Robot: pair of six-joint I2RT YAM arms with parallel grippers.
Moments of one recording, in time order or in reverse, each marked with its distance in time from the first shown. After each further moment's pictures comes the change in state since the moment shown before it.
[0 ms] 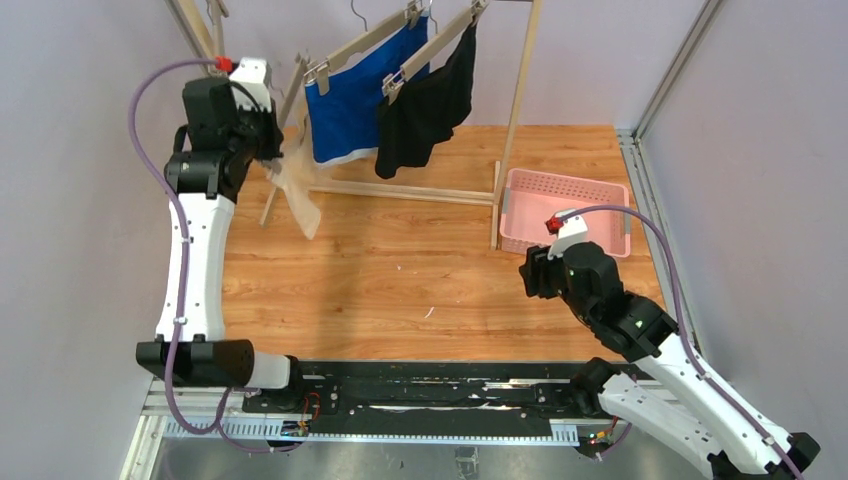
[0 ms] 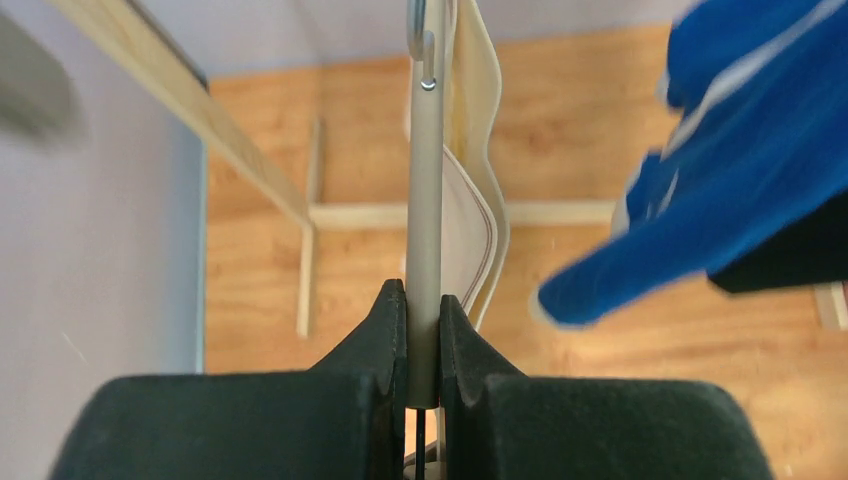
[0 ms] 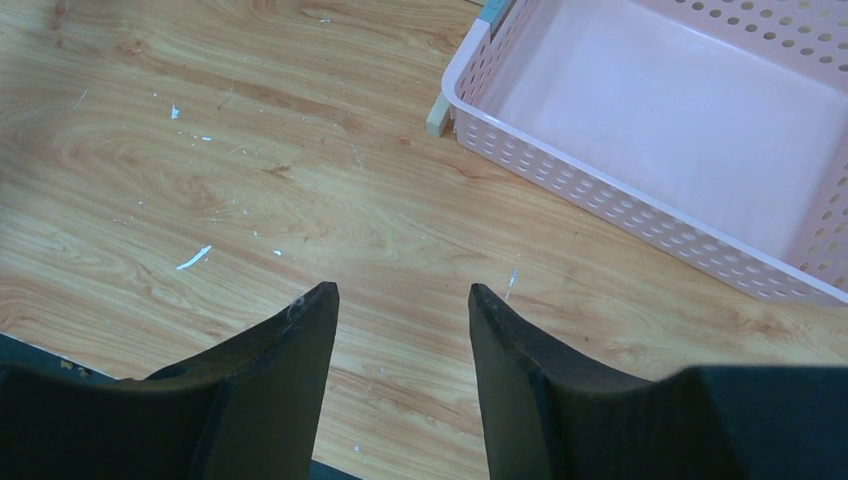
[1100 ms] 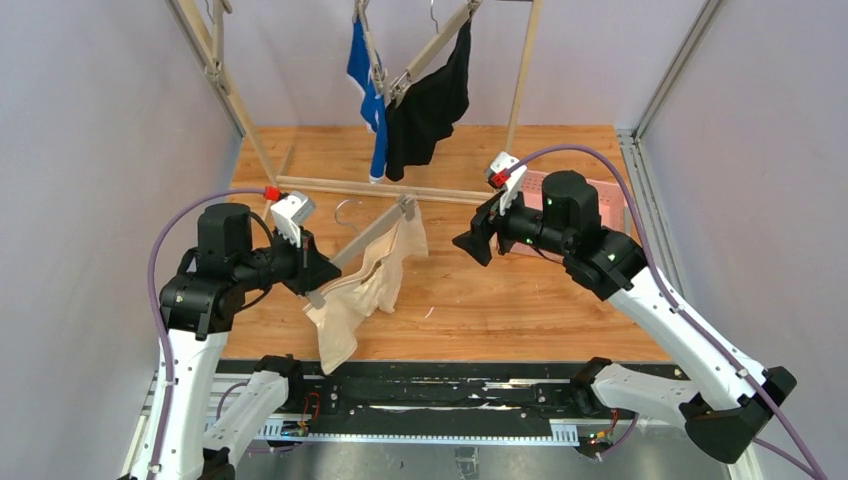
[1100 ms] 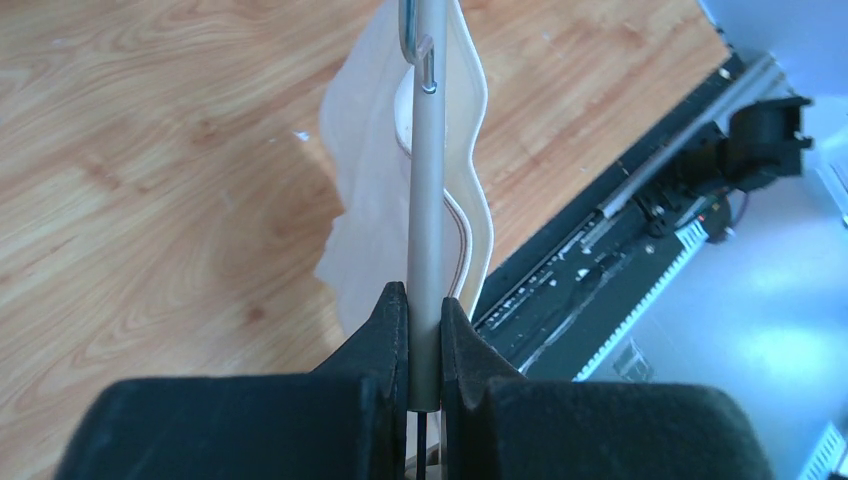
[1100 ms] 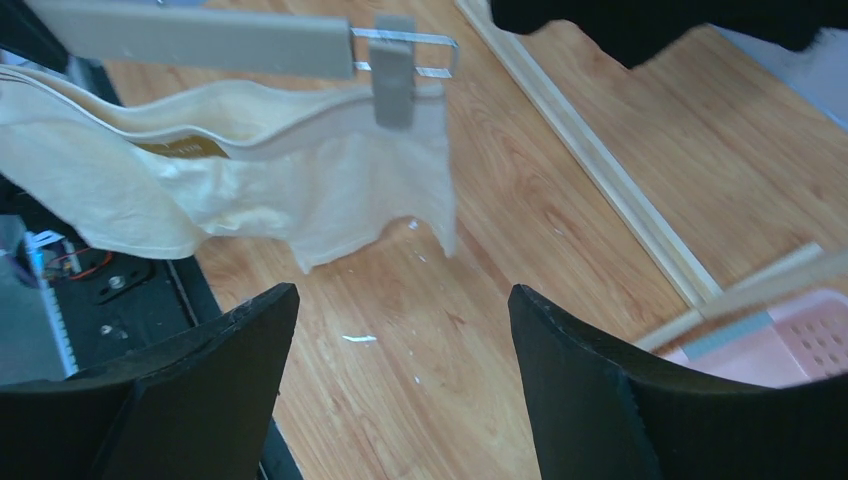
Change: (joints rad) left arm -0.161 -0.639 -0.624 -0.301 0.500 -0.074; right arm -0.011 0.383 0.403 0.164 -0.562 -0.277
